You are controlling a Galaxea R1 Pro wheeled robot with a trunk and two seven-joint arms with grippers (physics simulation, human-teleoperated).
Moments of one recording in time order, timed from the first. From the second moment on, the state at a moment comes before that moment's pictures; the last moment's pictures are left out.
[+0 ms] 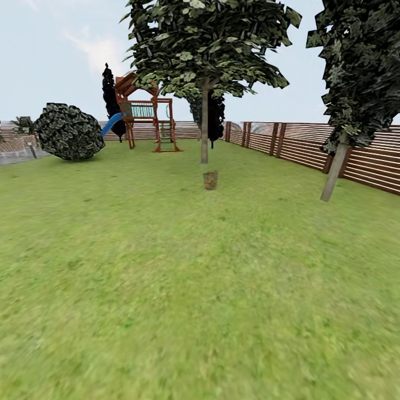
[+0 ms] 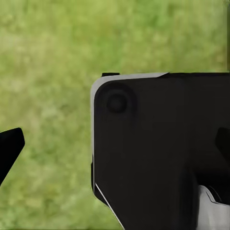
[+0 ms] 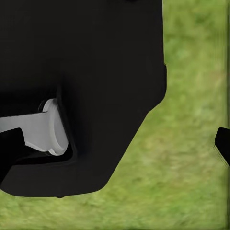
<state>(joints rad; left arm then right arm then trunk) -0.01 0.02 0.01 -0.02 0.00 -0.34 -0.01 0.00 0.01 -0.12 0.00 -0.01 0.00 0.04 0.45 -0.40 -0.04</state>
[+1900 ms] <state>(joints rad) -0.01 0.02 0.01 -0.02 0.00 -0.34 -0.01 0.00 0.01 -0.12 0.00 -0.01 0.00 0.03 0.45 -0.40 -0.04</state>
